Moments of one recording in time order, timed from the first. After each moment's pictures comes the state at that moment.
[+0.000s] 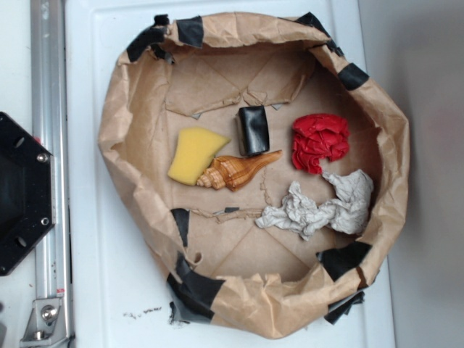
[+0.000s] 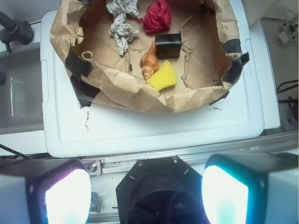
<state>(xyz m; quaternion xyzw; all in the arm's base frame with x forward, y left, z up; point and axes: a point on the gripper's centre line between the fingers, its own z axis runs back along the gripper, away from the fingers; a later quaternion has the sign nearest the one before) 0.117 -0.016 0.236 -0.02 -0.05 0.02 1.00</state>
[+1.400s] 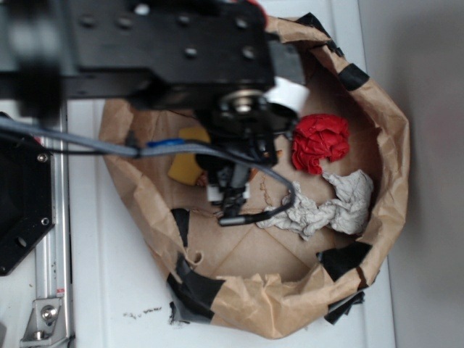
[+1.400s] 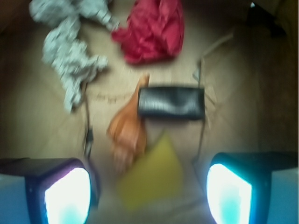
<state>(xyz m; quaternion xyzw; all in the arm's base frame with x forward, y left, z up) 0.255 0.015 0.085 -0.01 0.00 0.00 1.00</state>
